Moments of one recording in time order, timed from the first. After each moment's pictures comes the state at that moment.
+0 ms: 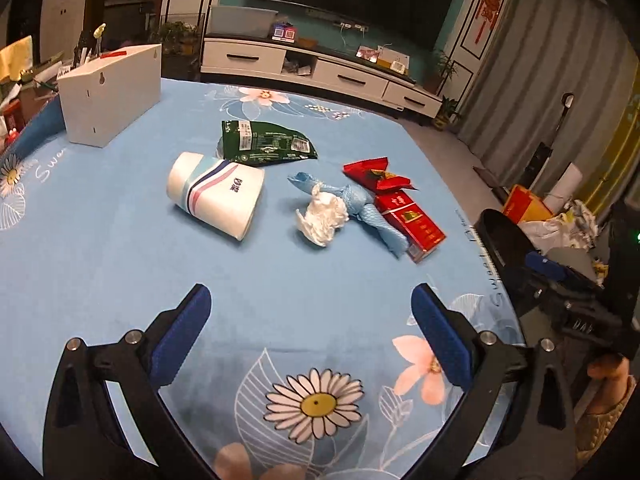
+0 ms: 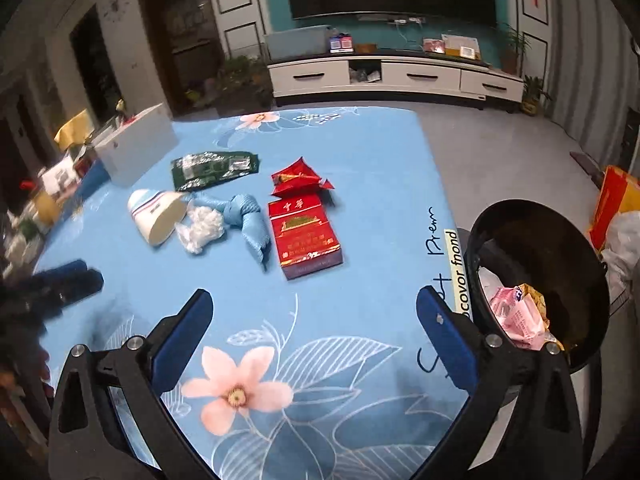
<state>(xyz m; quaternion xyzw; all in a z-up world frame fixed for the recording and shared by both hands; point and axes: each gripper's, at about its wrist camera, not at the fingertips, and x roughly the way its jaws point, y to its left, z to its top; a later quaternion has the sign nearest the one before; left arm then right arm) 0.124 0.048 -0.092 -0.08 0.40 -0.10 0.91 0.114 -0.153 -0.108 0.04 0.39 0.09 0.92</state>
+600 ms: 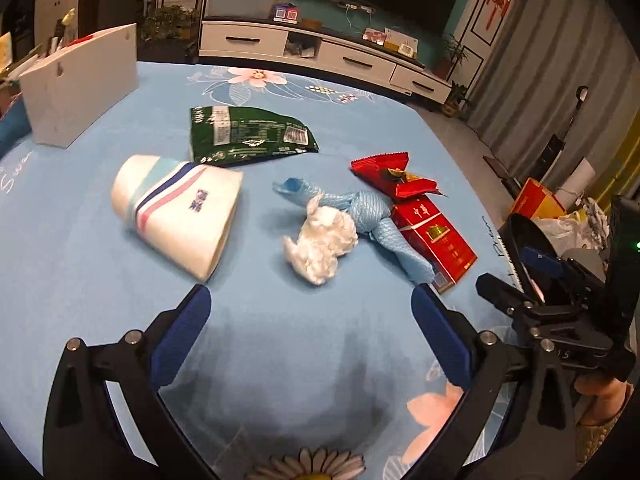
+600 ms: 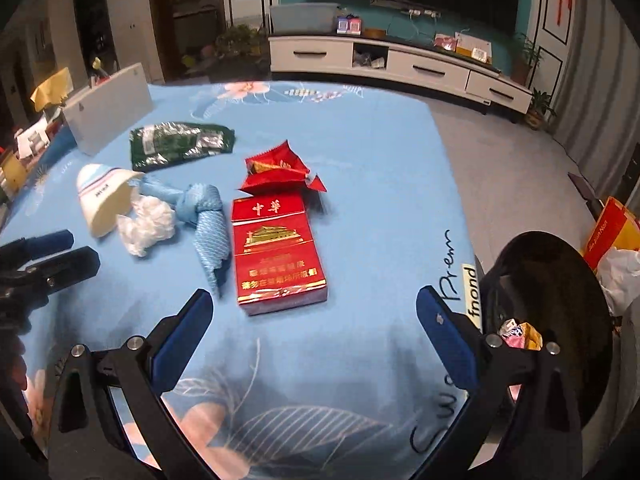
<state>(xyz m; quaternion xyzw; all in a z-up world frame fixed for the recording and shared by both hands) 0.193 0.019 -0.123 -0.08 0.43 -0.10 0.89 0.181 -0.137 -0.146 -0.03 0.43 0.09 0.90</state>
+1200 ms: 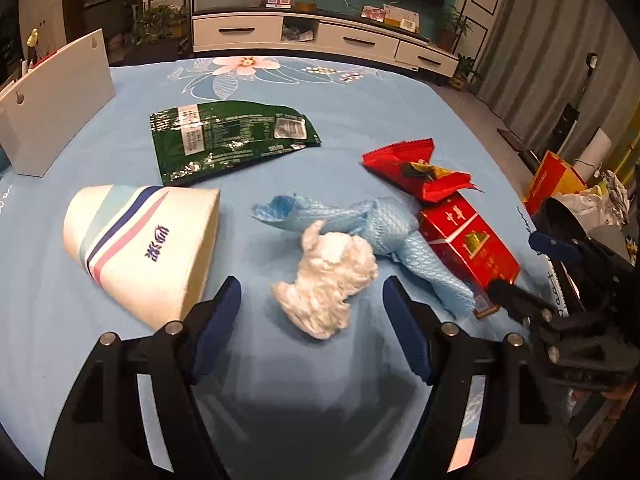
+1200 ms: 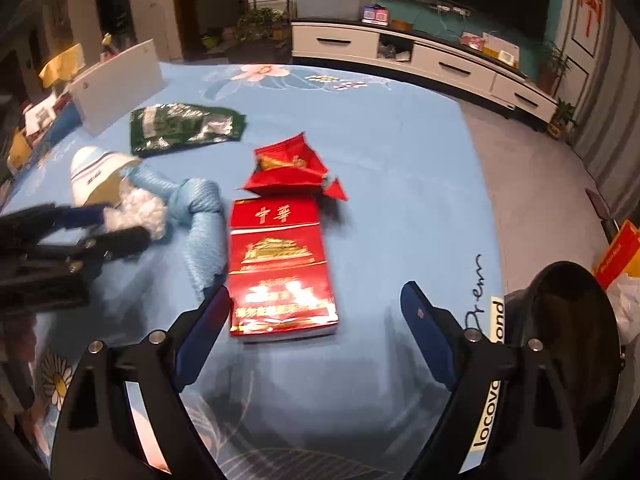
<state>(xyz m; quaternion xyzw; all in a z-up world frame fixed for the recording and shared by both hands) 0.238 0.000 -0.144 -0.03 0.46 -0.09 0.89 0.208 -0.125 -0.160 -0.07 0.44 0.13 0.89</state>
